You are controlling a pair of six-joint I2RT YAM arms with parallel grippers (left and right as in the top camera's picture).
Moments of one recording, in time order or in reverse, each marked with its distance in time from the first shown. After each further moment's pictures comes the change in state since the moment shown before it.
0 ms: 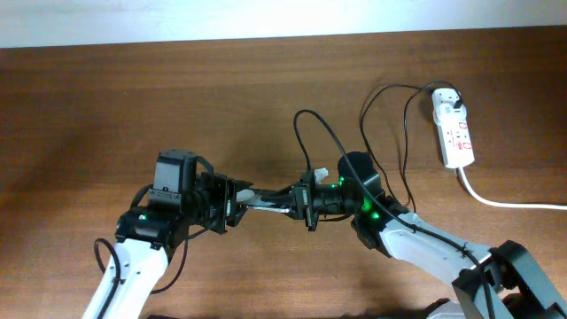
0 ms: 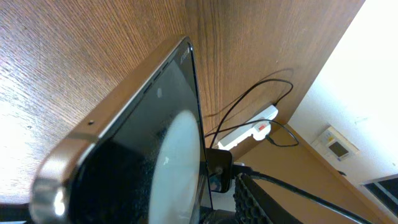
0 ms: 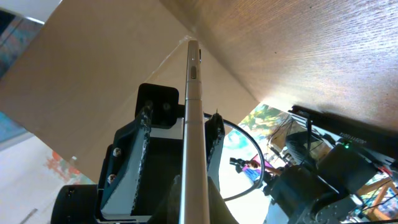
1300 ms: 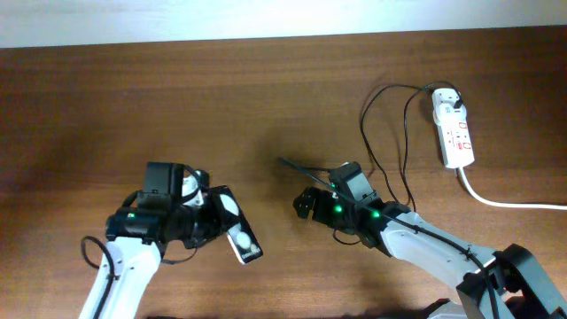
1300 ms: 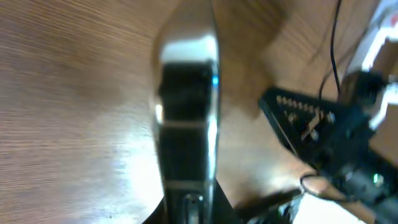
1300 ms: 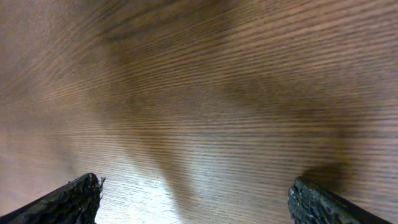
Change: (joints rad) left arm 0.101 0.011 -0.009 -0.275 0.023 1.048; right arm 0.000 -0.017 0.018 -0.668 0.679 -1.185
